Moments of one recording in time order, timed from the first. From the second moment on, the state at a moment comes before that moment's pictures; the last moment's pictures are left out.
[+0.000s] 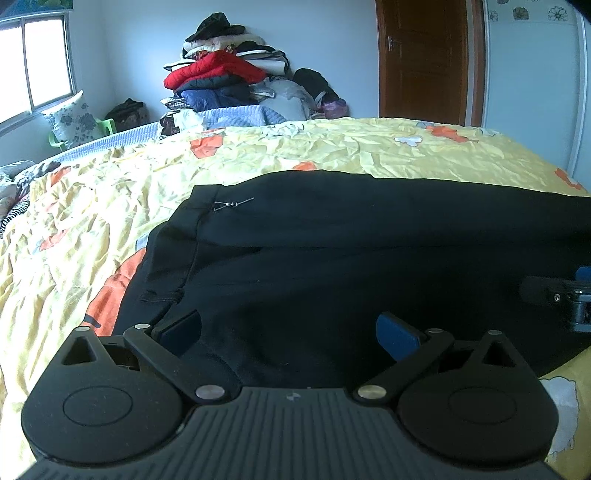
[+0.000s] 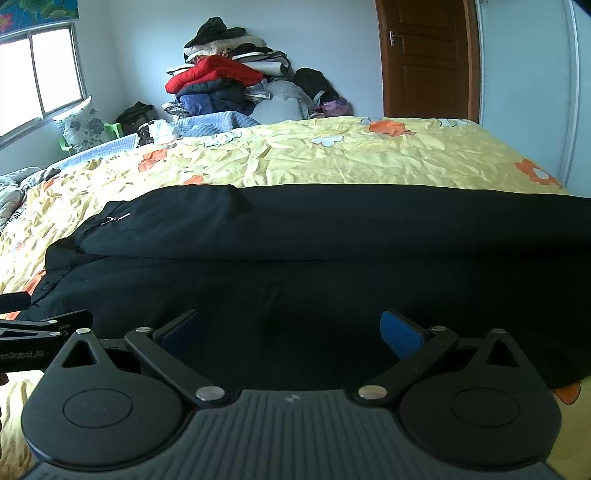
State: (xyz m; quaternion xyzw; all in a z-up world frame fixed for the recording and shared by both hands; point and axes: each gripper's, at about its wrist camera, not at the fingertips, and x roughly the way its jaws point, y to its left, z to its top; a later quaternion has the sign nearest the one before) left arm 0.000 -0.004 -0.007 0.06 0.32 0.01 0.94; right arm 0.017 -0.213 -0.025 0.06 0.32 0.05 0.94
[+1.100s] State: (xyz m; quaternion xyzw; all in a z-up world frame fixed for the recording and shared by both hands) left arm 0.009 -0.003 -0.025 0.05 0.34 0.01 0.94; right arm 0.021 -0.213 -0.037 0.07 0.33 0.06 0.94
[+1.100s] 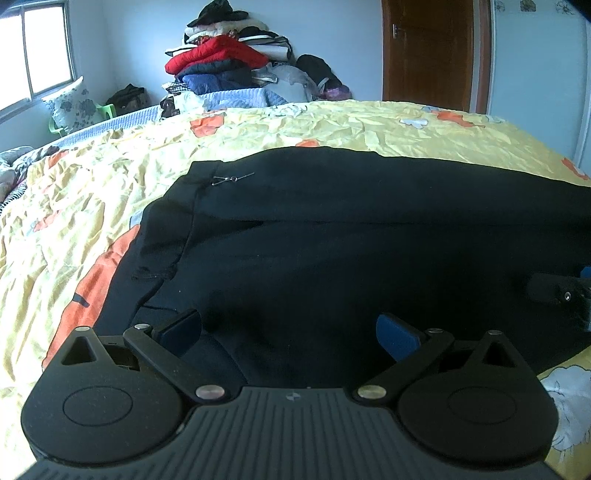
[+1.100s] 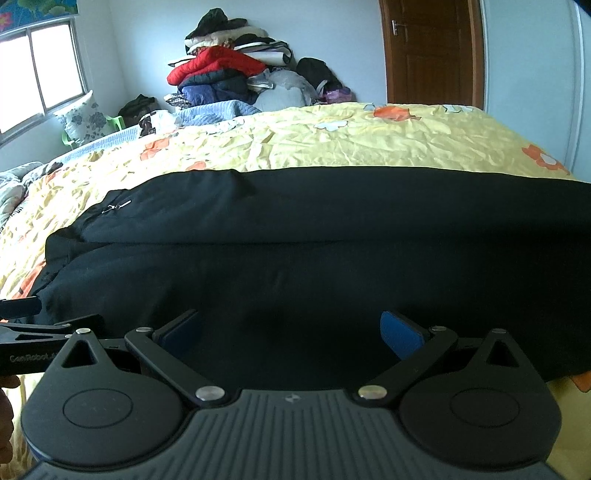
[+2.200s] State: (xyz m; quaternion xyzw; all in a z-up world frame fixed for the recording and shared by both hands) left arm 0.012 0.007 -0.034 0.05 0.28 0.04 0.96; right arm 0.124 -0.163 0.005 -0.13 0.23 0.25 0.93
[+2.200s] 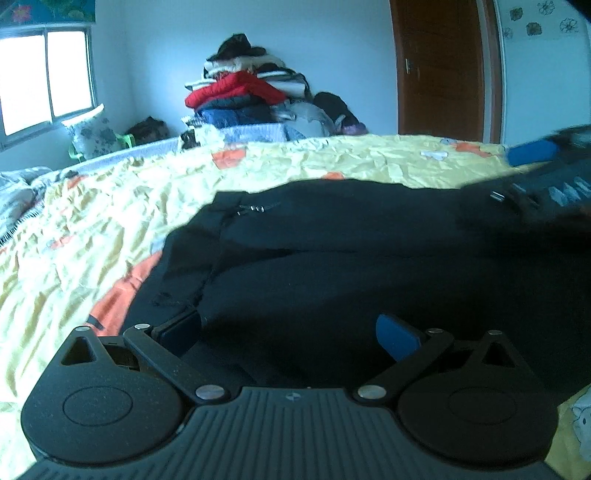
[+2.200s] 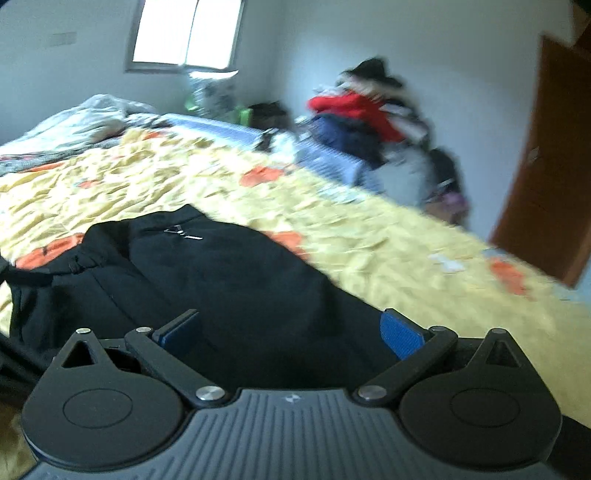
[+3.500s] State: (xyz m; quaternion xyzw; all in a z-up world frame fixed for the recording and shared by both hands) left arm 0.070 0.092 0.003 -0.25 0.33 -0.02 0.91; right arm 0.114 -0.118 -0.012 -0.31 0.16 0.41 0.84
